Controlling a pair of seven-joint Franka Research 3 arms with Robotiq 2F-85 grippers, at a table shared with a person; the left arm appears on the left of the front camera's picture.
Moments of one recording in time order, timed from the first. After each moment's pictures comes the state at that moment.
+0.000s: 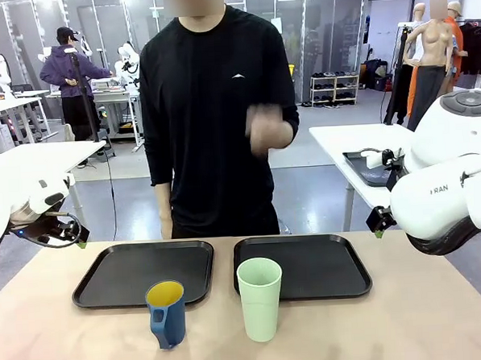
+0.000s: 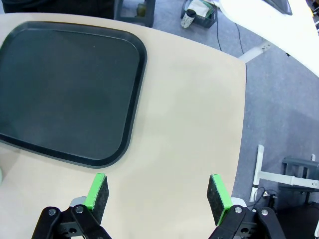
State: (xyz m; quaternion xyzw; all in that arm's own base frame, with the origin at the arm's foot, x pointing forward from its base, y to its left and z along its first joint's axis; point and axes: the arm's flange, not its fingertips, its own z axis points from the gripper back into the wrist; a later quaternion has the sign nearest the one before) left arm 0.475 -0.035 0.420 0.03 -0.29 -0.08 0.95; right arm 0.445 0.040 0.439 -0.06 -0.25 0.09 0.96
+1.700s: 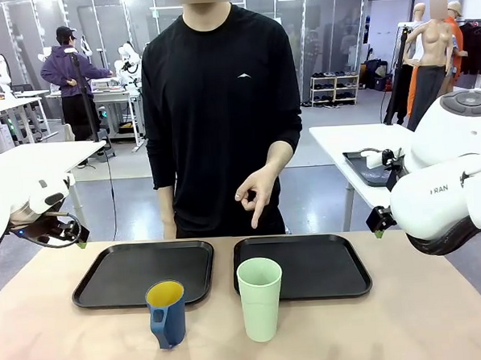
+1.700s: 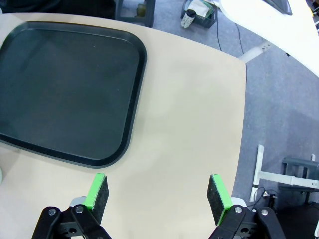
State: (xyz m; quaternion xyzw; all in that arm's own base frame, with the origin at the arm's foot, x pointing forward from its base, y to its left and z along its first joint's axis) left arm 0.475 -0.035 0.420 0.03 -0.29 -0.08 0.95; right arm 0.445 0.040 0.439 -0.06 -0.25 0.09 0.96
